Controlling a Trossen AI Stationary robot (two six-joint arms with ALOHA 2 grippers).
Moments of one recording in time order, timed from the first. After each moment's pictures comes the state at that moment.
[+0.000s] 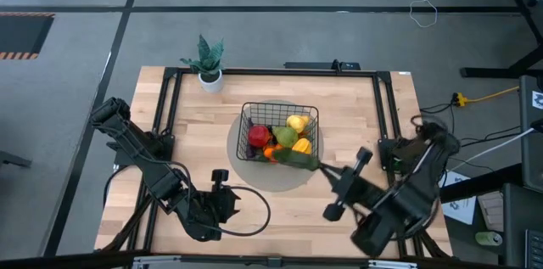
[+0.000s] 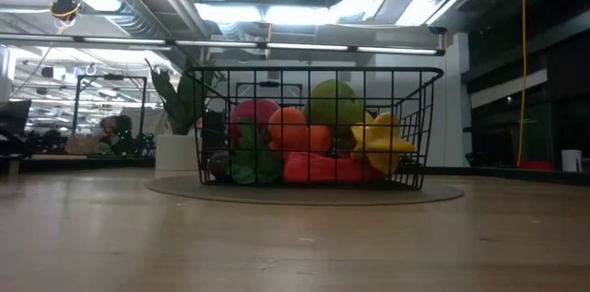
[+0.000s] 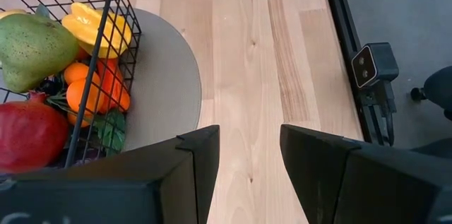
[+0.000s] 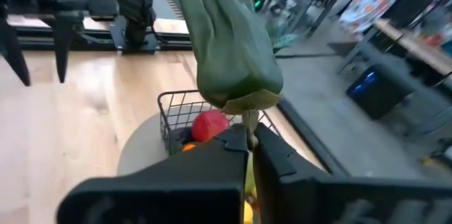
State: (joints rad) left arm -0.76 1.54 1.34 -0.66 -0.57 -0.49; right arm 0.83 1.81 2.04 -1.57 1.17 0.98
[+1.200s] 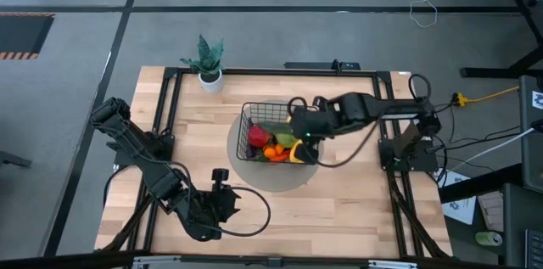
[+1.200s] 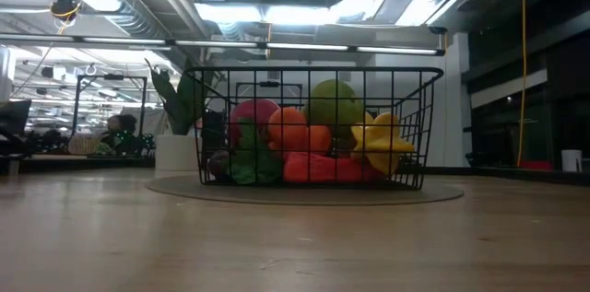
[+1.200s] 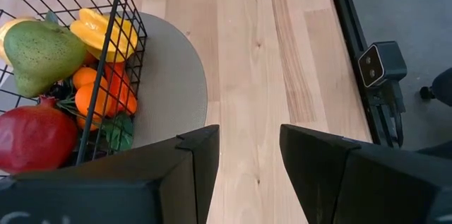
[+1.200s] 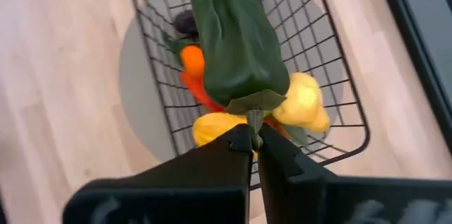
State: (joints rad) left arm -0.76 1.54 1.34 -0.66 -0.59 -0.47; right arm 0.17 1.78 2.04 -1.43 0.27 0.44
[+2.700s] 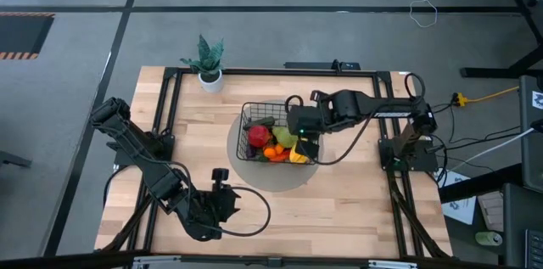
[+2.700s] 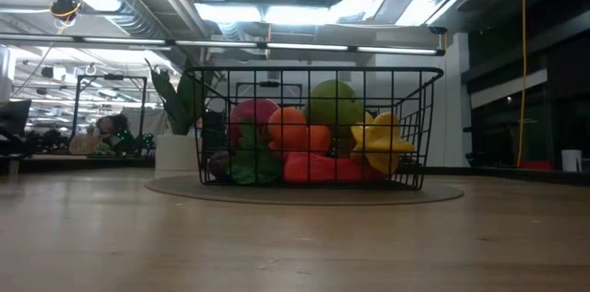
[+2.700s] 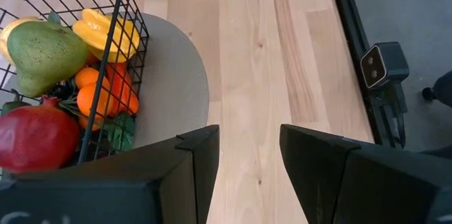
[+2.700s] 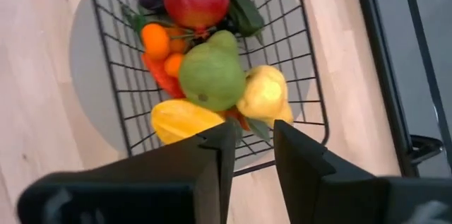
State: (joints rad) left arm -0.76 1.54 1.34 -0.66 -0.59 -0.47; right arm 0.13 1.81 2.04 -1.48 0.33 0.32
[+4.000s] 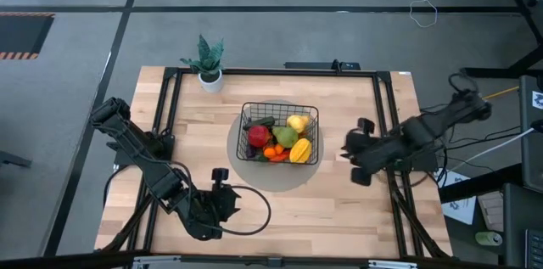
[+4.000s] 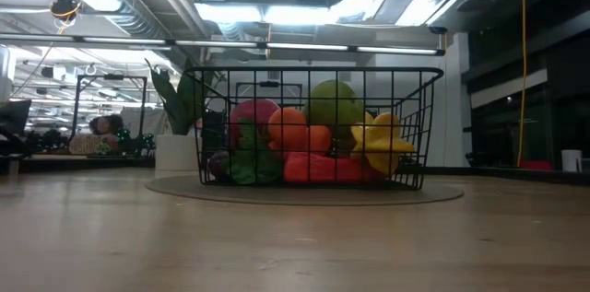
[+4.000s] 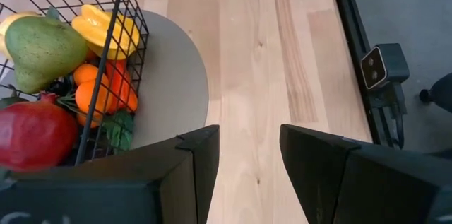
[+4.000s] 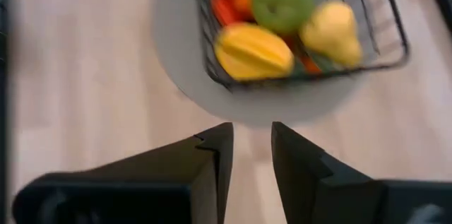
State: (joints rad) left arm -0.75 1.54 1.34 -0.66 -0.59 -0.49; right arm 0.51 1.17 1.25 -1.17 0.40 0.59
